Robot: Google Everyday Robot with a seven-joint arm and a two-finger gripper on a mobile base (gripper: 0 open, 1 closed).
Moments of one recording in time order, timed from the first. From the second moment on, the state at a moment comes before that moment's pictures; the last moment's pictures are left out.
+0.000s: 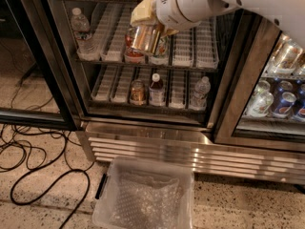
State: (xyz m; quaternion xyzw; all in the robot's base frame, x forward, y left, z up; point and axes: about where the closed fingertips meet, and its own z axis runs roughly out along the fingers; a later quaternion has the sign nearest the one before) arm 0.643 -0.005 1.013 -0.03 0.88 0.30 0.38
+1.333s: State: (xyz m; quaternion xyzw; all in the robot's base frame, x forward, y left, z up) arm 0.551 0.062 0.934 -0.01 0.88 0.41 0.25
